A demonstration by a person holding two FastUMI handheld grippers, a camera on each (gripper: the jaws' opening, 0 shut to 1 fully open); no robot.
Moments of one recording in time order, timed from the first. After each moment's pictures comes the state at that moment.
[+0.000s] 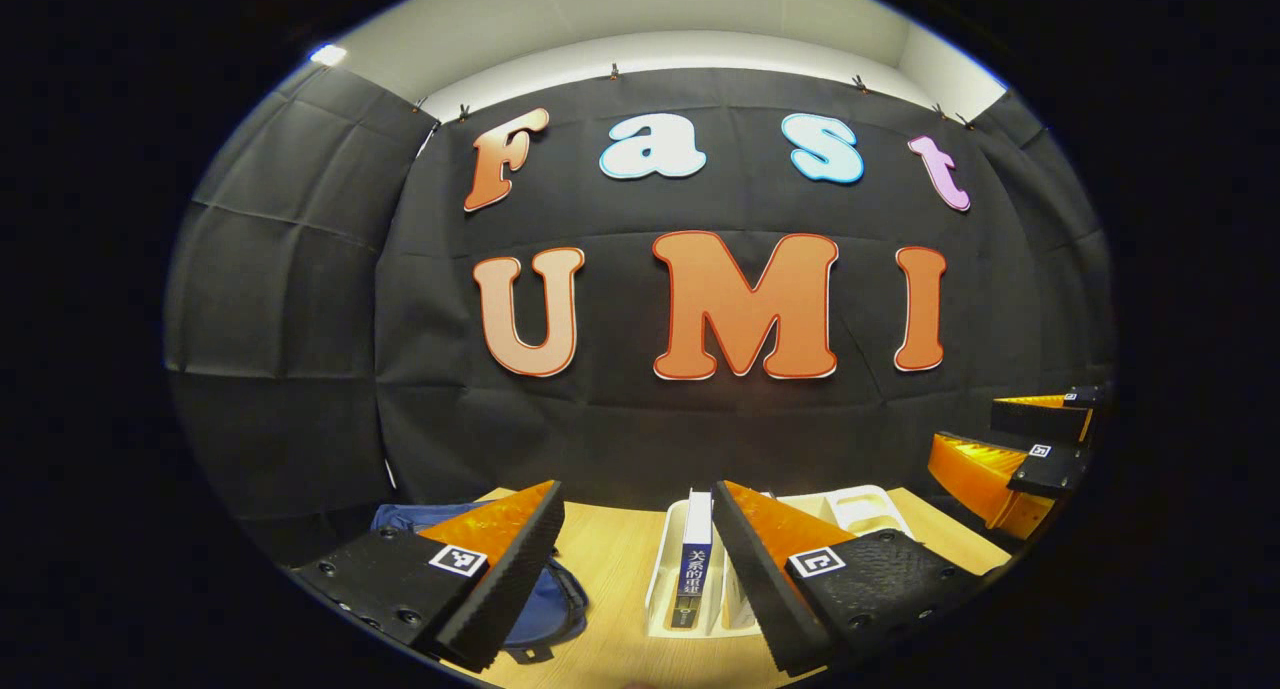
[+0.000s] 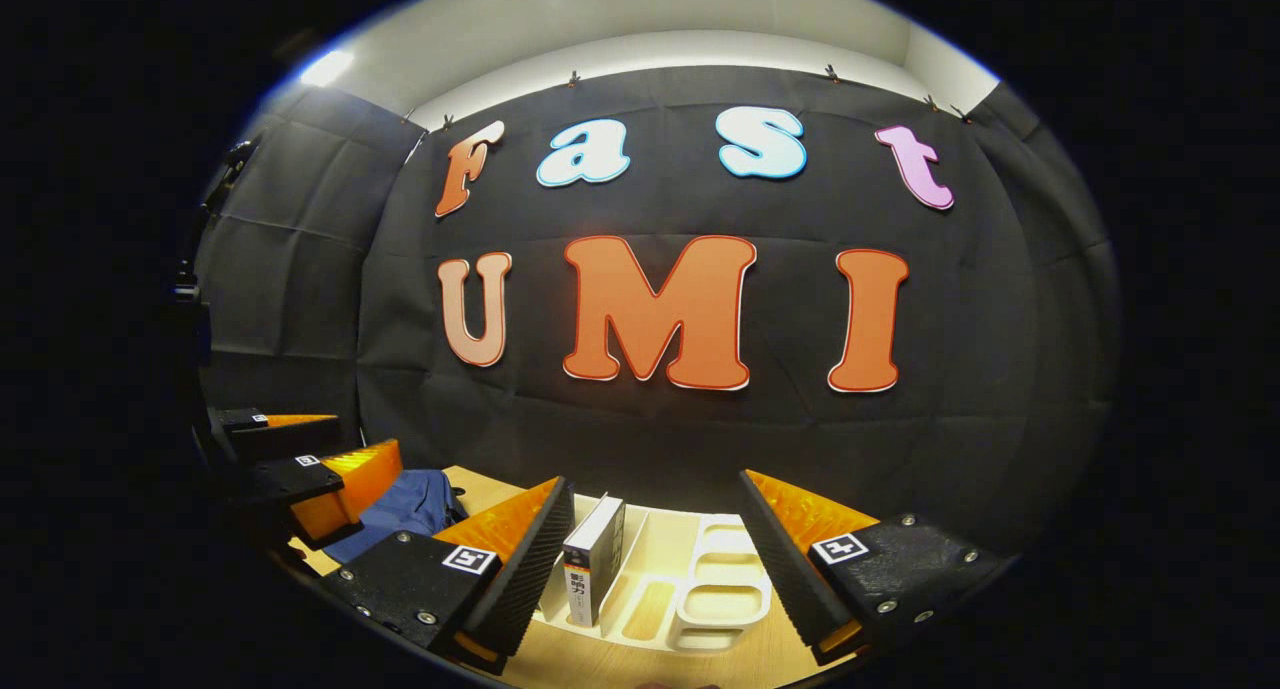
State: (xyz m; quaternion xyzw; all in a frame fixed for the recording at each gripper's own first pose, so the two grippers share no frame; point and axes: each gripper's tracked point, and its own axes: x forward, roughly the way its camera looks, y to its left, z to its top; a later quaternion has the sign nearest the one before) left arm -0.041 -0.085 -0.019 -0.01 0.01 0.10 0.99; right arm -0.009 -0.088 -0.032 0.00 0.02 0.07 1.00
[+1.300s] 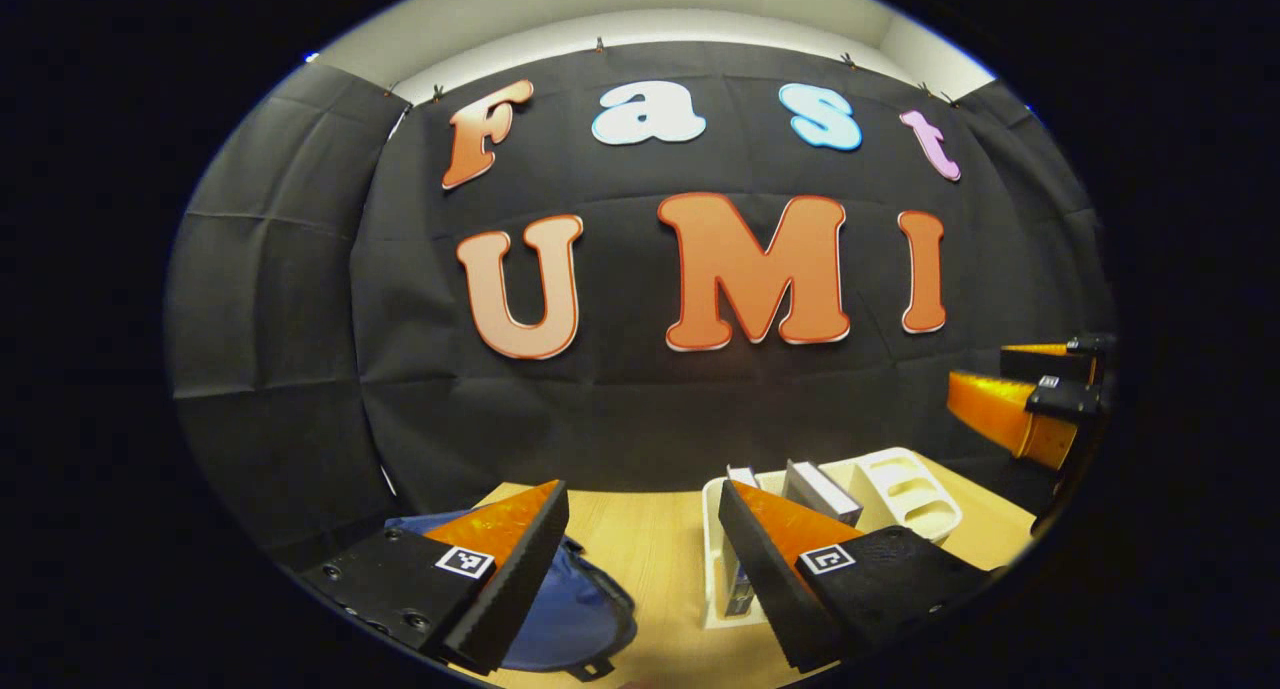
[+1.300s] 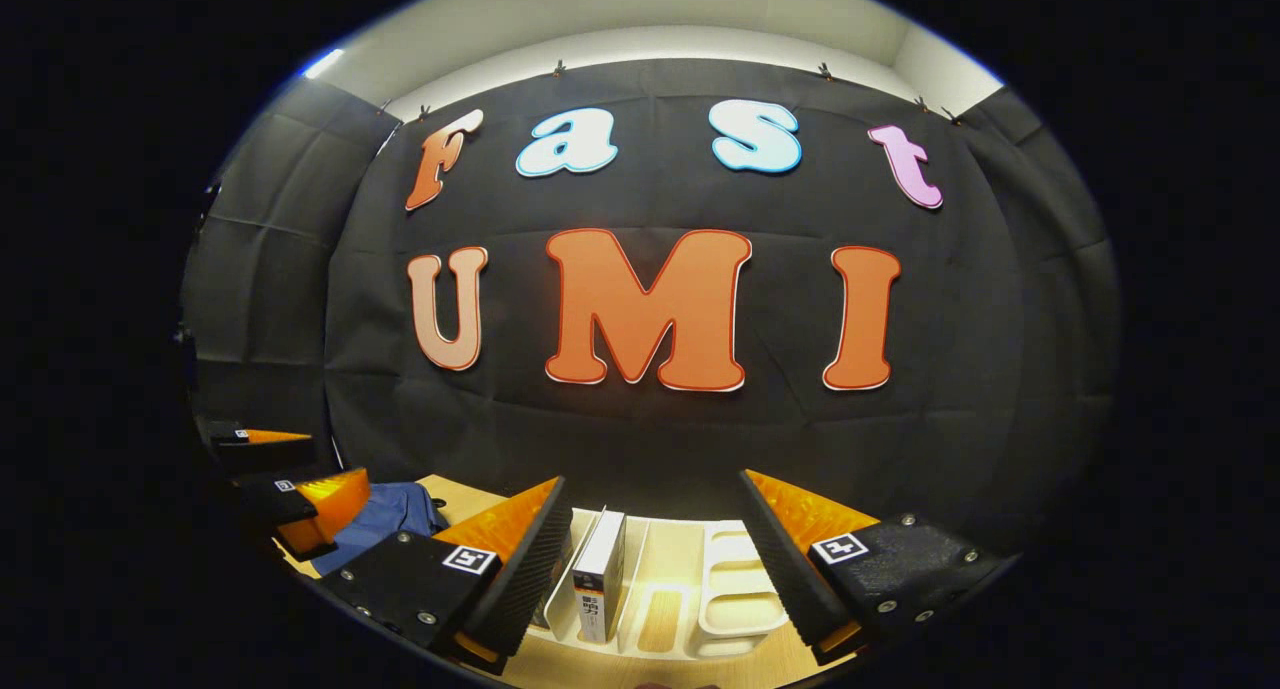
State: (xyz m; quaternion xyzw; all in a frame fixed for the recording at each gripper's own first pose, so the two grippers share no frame) left arm -0.006 -0.005 -0.064 0.02 0.08 0.06 1.00; right arm 0.028 -0.051 -0.028 0.00 0.03 0.01 1.00
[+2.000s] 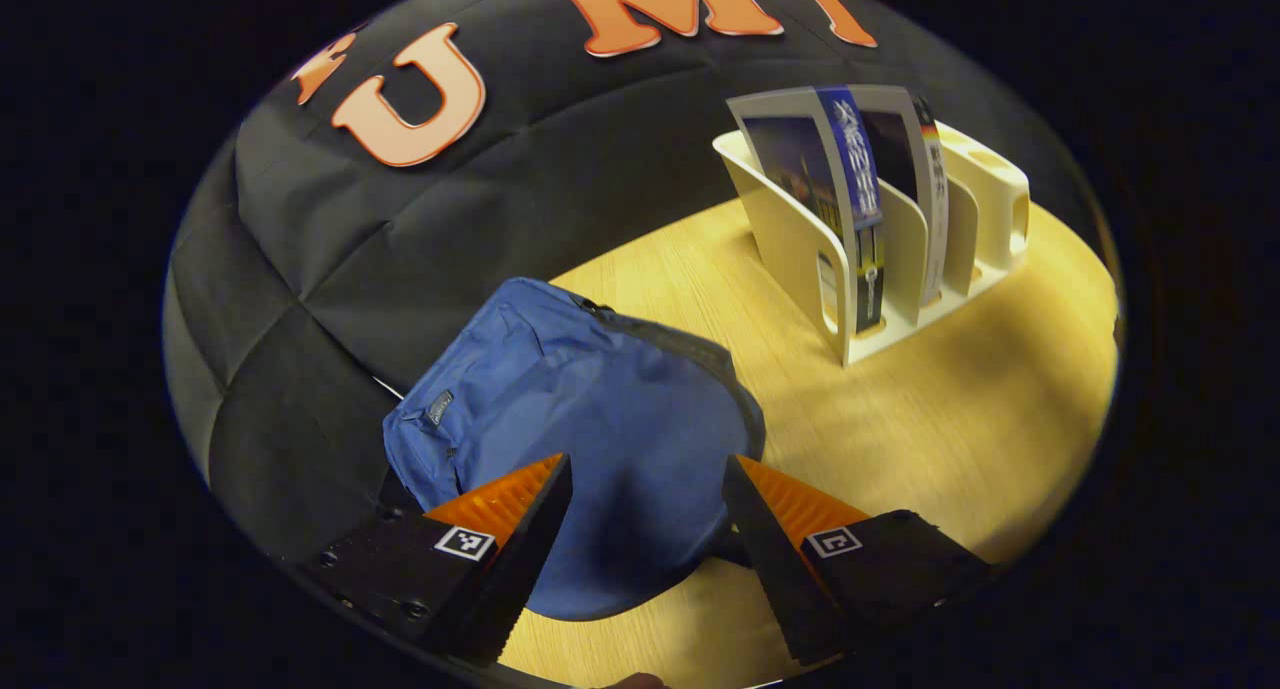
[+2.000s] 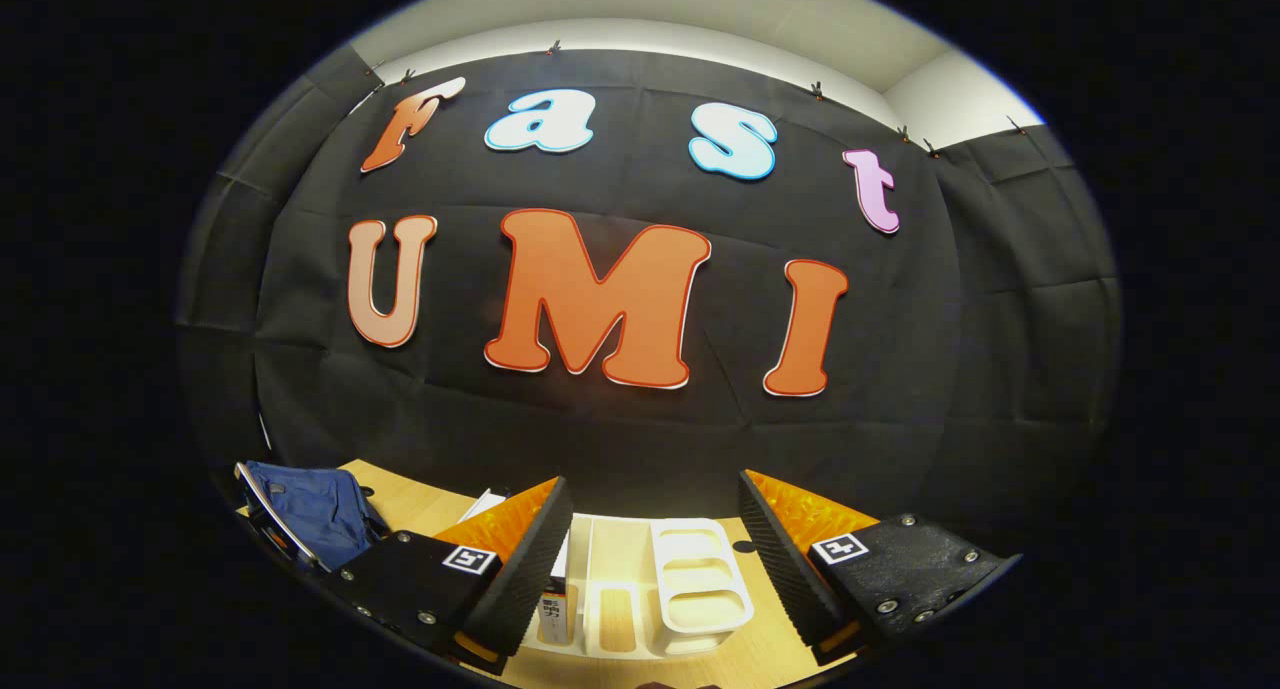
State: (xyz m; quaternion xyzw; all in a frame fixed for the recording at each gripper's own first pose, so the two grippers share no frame) left arm -0.044 0.078 -0.333 0.22 0.38 0.00 0.90; right arm 0.030 -0.068 -0.031 -0.05 0.04 -0.11 0.99
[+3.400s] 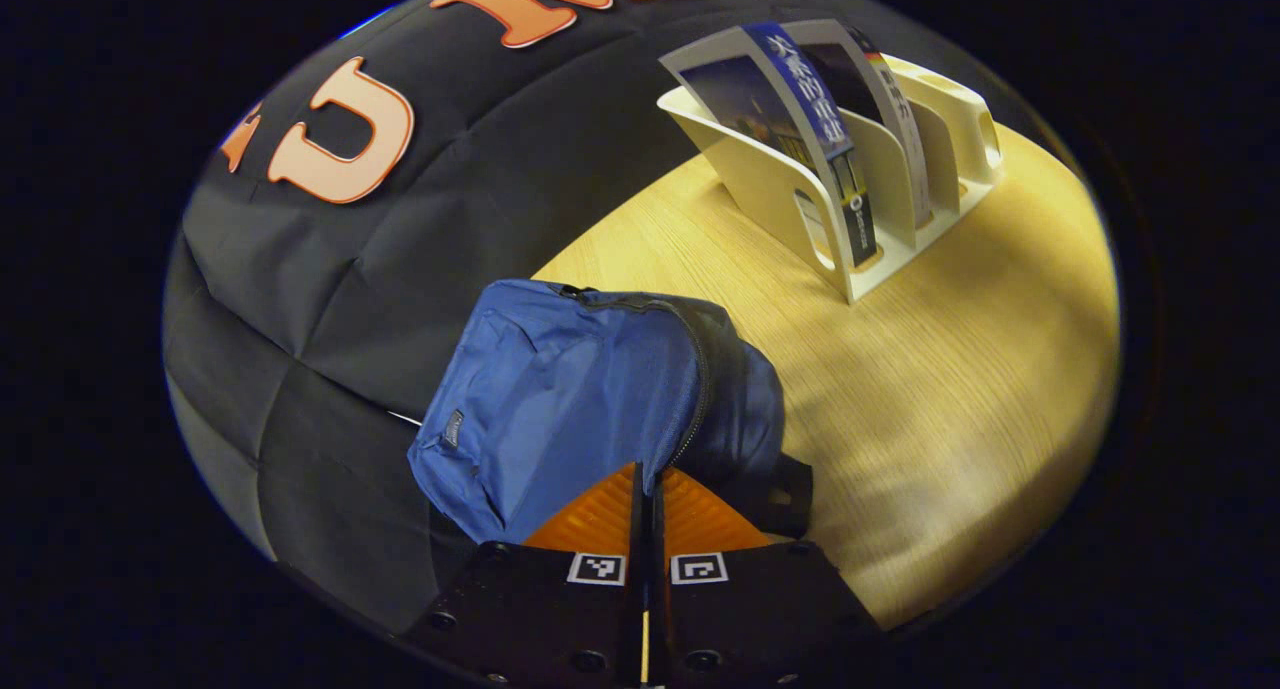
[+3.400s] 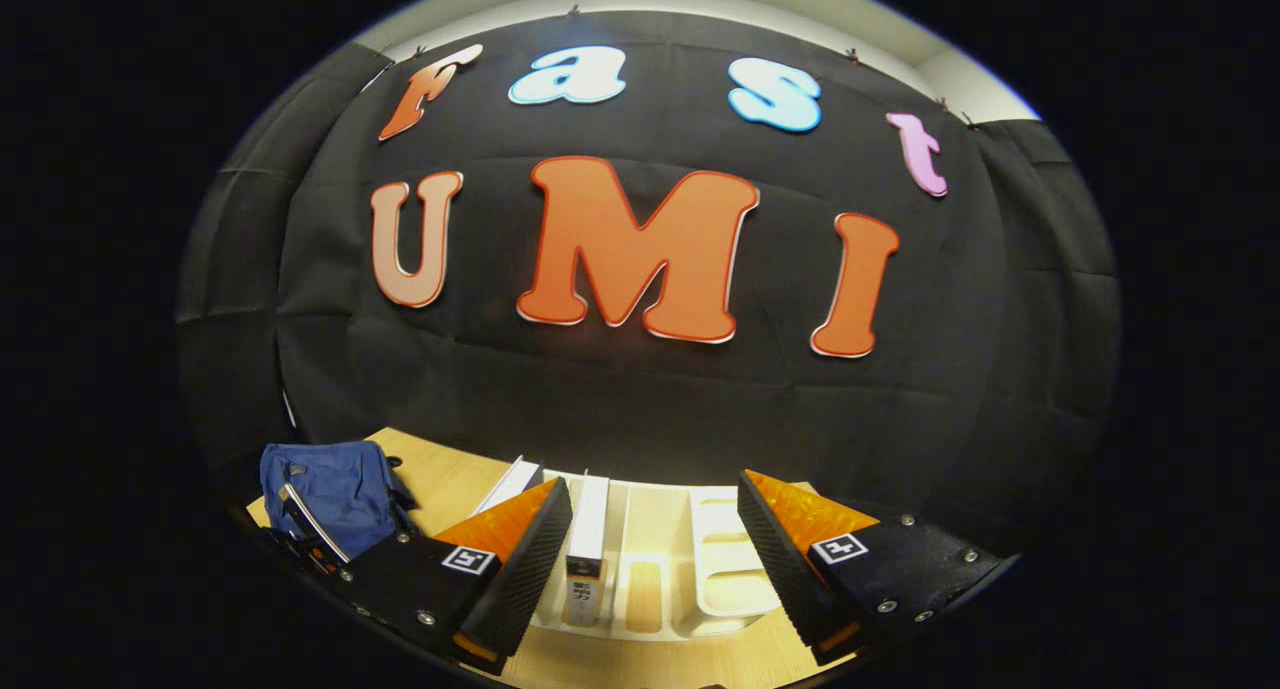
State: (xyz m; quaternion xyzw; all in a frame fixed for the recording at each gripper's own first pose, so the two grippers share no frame) left arm -0.036 0.093 -0.318 0.29 0.42 -0.02 0.86; right arm 0.061 -0.020 -0.064 -0.04 0.13 -0.03 0.99
